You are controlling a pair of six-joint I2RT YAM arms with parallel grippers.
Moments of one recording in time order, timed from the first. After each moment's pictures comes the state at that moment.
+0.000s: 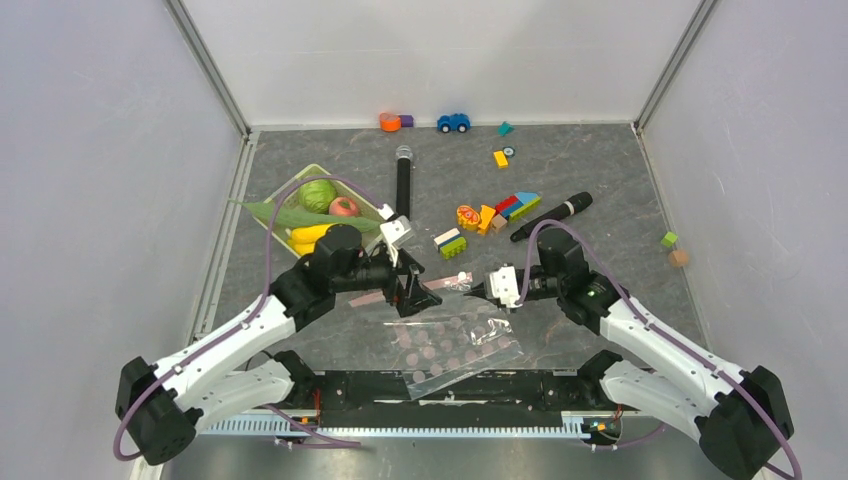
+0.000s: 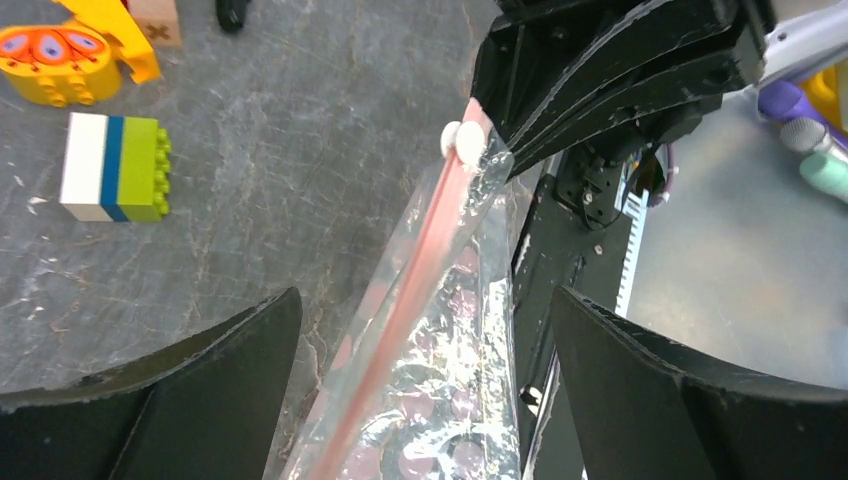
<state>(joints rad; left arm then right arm) -0.75 0.92 0.70 -0.13 0.49 -0.18 0.62 0.94 0.57 -0.09 -0.89 -0.82</state>
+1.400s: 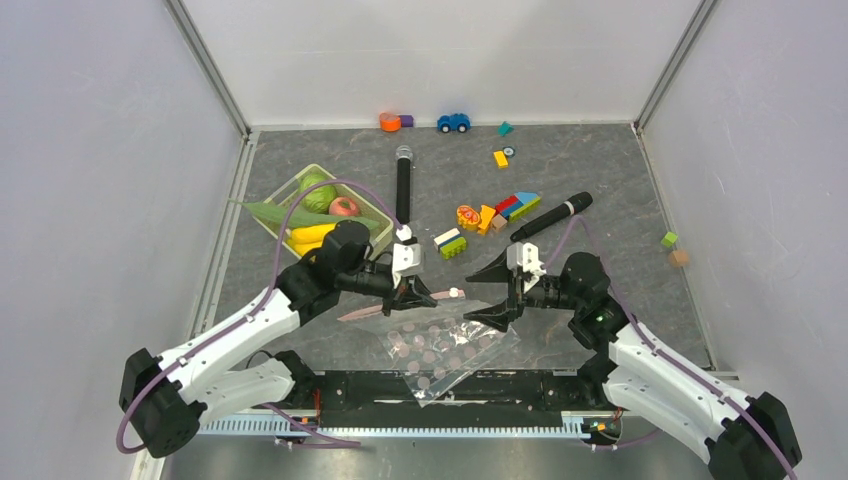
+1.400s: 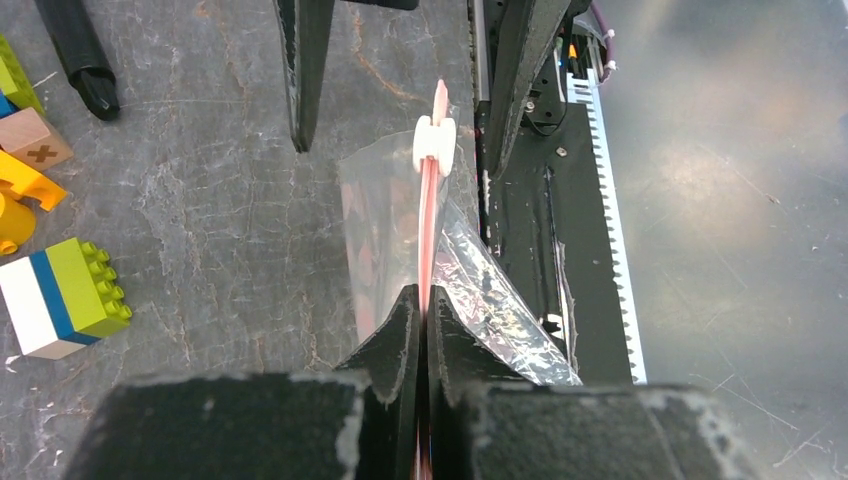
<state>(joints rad) -0.76 0.99 0.74 -0.22 0.80 0.23 0.62 0.75 0.36 0.36 -0.85 -0.02</state>
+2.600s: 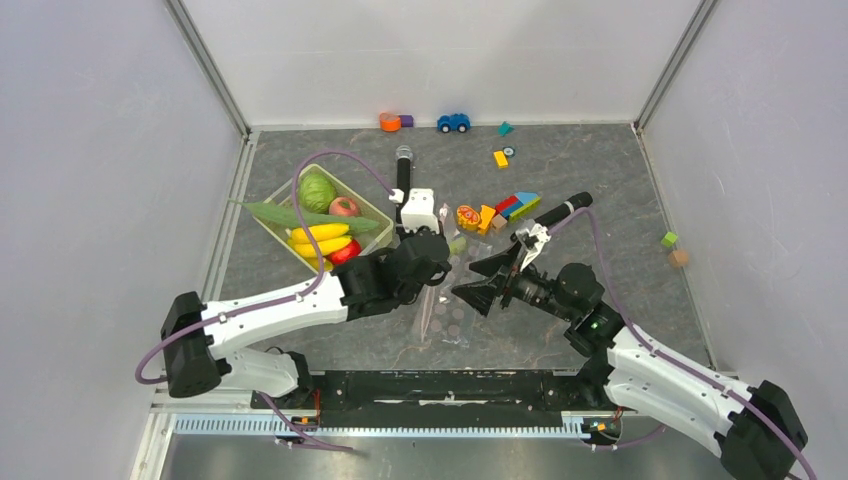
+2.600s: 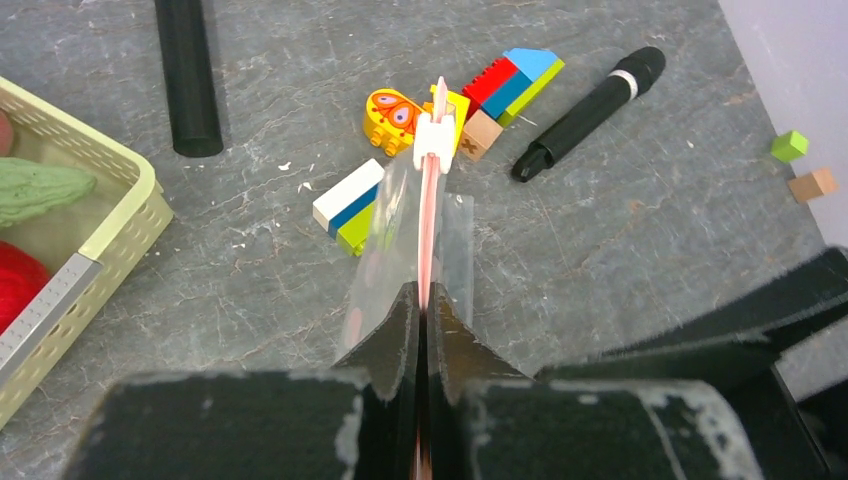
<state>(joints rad) -1.15 1.28 1.06 -0.28 -0.73 -0.65 0.74 0.76 0.33 0.43 -0.34 0.49</state>
